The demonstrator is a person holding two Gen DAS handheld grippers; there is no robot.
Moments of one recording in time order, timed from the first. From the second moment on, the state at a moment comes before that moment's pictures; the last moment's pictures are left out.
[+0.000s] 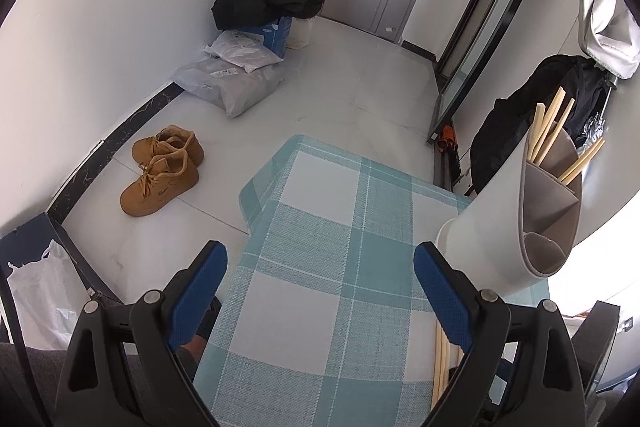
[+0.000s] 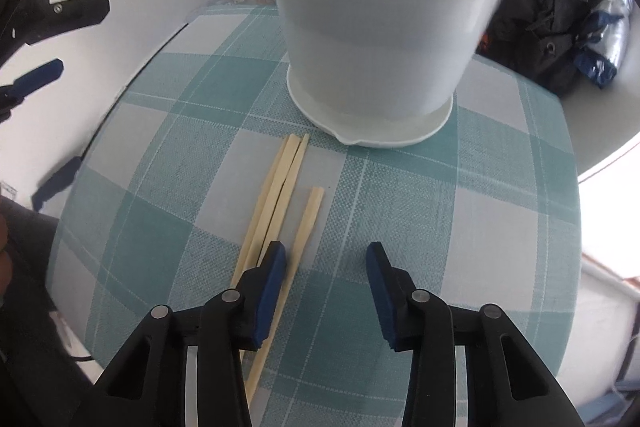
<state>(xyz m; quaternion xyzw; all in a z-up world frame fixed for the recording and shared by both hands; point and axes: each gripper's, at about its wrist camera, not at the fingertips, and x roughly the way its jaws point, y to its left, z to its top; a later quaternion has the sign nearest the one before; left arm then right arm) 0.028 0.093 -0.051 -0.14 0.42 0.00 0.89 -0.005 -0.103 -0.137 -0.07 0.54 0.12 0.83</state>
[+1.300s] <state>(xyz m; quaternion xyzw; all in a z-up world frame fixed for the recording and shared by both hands) -0.004 -0.005 -0.113 0.02 0.58 -0.10 0.81 -0.012 -0.267 -0.069 0.31 0.34 0.12 0.88</state>
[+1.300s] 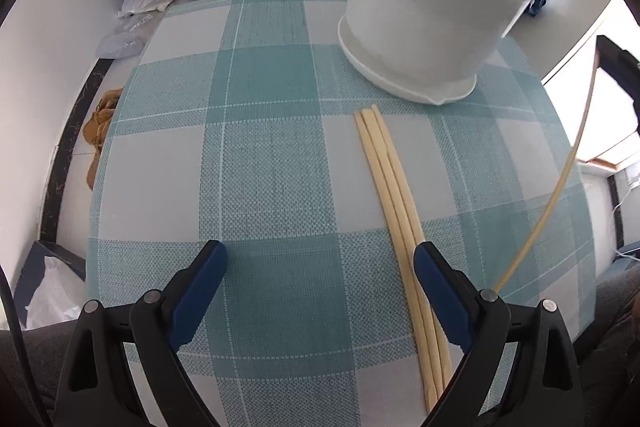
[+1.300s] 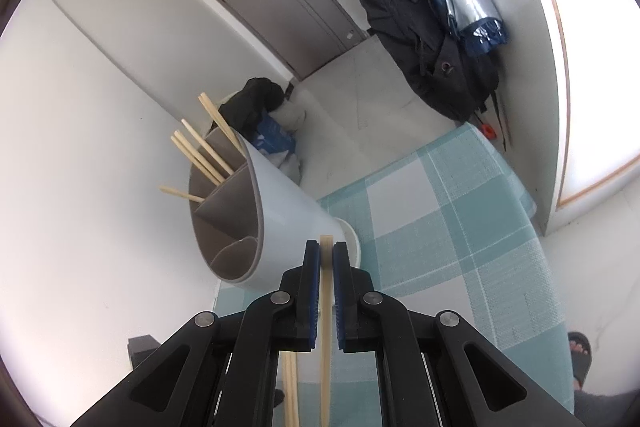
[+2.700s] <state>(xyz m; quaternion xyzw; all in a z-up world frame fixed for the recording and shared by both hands) 0.037 -0.001 -0.090 -0.03 0.57 -0.07 0.82 -0.034 -0.251 -0.052 0.27 0.32 0.15 0.90</state>
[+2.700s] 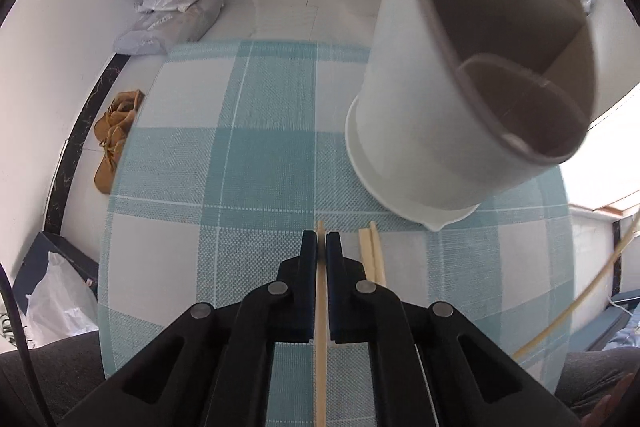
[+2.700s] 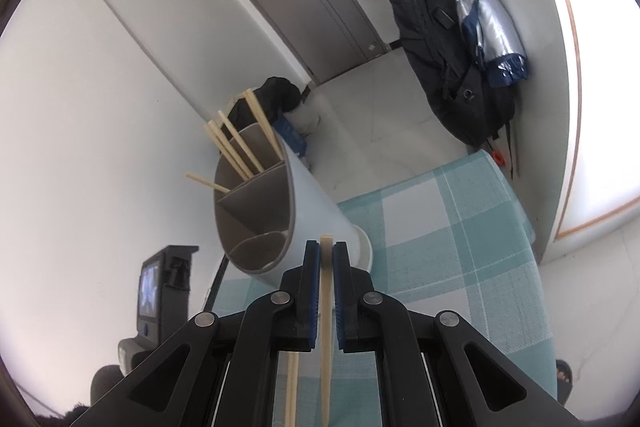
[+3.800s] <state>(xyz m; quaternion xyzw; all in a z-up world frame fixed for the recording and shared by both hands) -0.052 -0.007 0.031 0.01 0.38 -0.18 0.91 -0.100 -0.193 -0.013 0.14 0.23 0.17 0.95</state>
